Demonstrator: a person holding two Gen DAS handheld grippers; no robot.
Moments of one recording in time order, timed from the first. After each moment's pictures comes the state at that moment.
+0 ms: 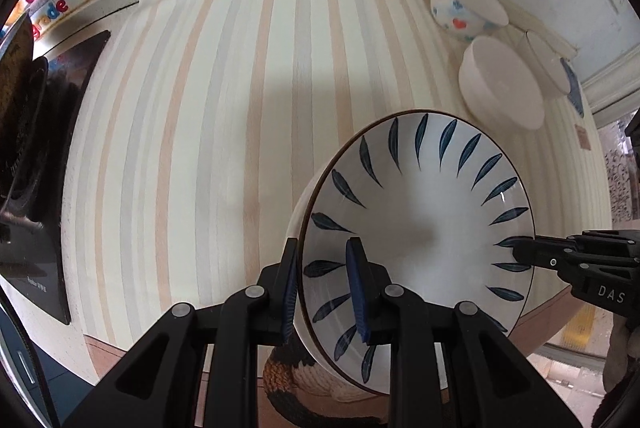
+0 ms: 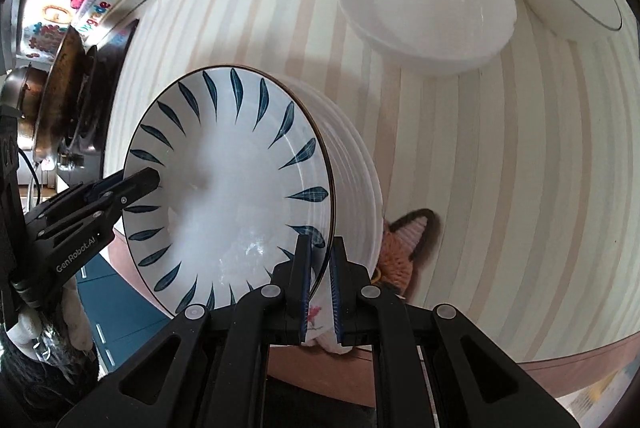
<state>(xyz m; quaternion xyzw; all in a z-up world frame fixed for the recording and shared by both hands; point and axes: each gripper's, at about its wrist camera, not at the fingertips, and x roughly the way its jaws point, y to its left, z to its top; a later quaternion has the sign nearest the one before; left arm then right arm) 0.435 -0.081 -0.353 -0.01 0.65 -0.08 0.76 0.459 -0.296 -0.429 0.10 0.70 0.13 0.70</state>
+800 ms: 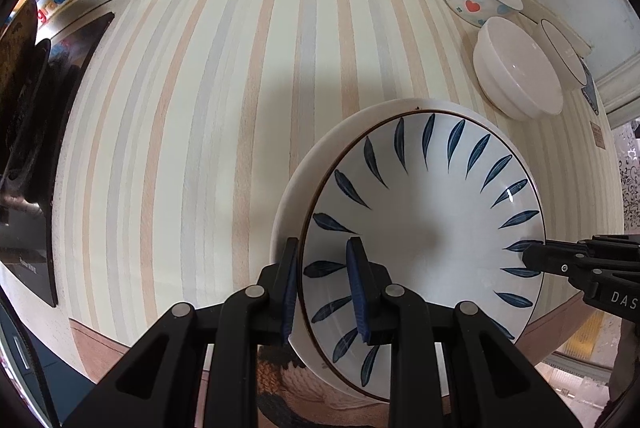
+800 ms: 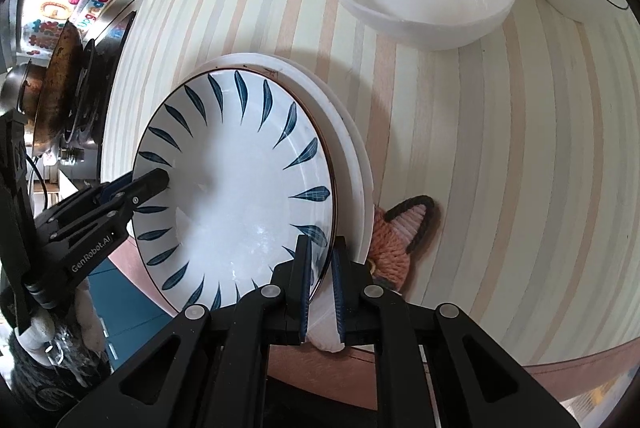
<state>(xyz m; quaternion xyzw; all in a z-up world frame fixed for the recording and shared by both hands) 0.425 -0.084 -0.374 -0.02 0.65 -0.06 0.76 0.463 -0.295 -0.443 0.11 0.71 0.14 0.69</state>
